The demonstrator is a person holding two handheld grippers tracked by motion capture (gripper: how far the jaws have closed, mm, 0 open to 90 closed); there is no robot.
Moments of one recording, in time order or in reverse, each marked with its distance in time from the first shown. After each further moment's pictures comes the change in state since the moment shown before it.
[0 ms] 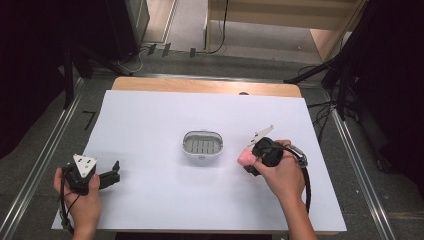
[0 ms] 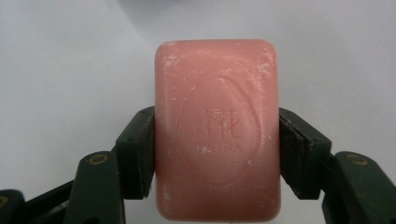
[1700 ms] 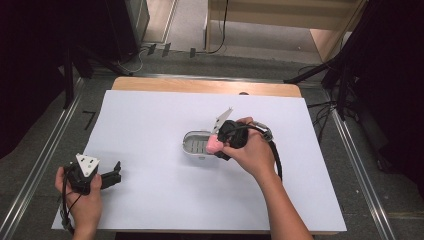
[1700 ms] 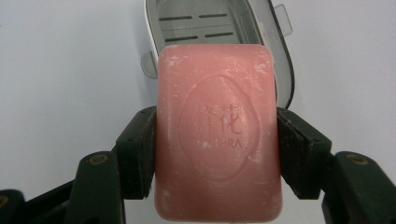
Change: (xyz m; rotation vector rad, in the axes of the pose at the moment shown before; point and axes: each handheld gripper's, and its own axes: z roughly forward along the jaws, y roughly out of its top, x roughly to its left) left arm -0.003 0.001 0.002 0.014 0.002 0.029; right arm 0.022 0.099 0.012 -0.028 0.063 -0.314
